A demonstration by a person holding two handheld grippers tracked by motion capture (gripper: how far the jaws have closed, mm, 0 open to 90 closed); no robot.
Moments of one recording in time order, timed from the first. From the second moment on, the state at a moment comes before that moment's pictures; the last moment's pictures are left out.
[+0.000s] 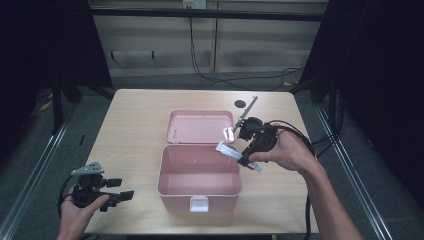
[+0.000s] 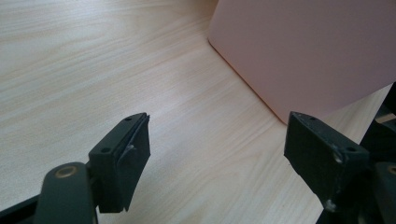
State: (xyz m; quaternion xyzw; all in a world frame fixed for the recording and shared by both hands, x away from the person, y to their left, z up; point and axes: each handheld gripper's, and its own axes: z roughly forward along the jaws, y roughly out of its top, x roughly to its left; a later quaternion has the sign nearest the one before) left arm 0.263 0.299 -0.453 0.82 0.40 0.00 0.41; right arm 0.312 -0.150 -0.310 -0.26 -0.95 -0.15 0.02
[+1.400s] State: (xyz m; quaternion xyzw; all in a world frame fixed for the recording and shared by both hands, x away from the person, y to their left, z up) left arm 0.263 0.300 -0.453 0.82 0.40 0.00 0.42; right arm 0.323 -0.088 -0.322 -0.20 -0.97 -0.12 0.04
